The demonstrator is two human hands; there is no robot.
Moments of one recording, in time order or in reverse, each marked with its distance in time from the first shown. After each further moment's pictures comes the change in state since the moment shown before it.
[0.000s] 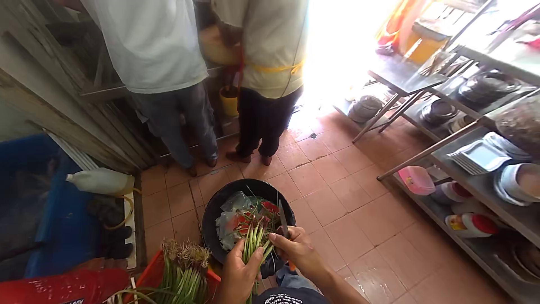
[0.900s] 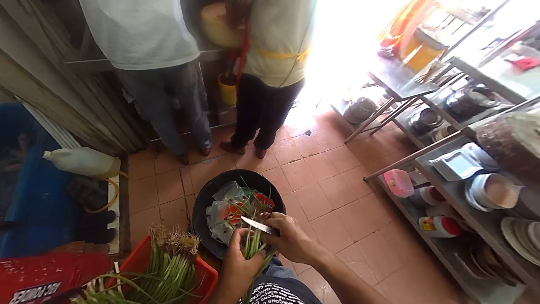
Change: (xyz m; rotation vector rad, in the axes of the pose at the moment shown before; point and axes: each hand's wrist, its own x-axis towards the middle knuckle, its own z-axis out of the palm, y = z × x) left_hand -0.005 -0.021 0.011 0.081 0.035 0.000; right_hand 0.010 -0.040 0.000 -0.962 -0.292 0.183
